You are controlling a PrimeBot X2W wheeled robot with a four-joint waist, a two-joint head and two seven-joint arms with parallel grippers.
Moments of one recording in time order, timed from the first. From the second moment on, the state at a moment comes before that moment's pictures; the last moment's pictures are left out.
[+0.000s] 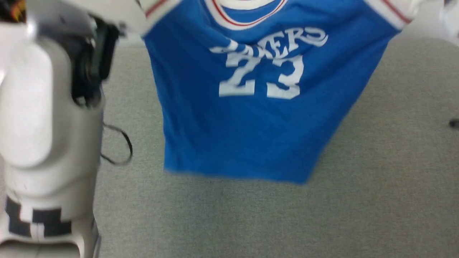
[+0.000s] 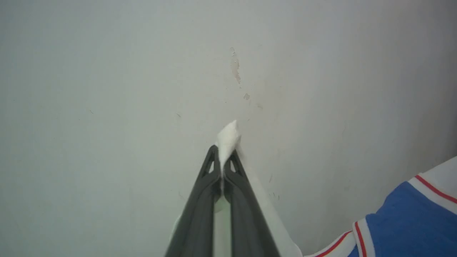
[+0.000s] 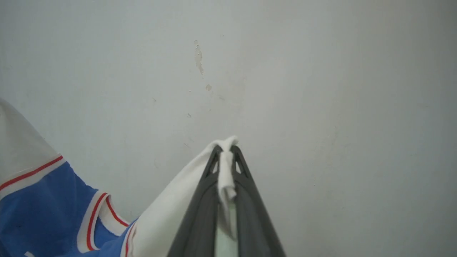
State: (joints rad) left arm -0.90 0.21 -0.16 -0.01 -0.36 0.13 0.31; right arm -0.87 -0.29 0.02 -0.04 0.42 0.13 0.43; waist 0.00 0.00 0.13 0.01
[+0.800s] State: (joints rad) left arm -1.30 0.22 -0.17 0.21 -0.34 0.20 0.51; right arm -1.29 -0.24 0.07 0.26 0.40 0.13 0.58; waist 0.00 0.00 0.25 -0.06
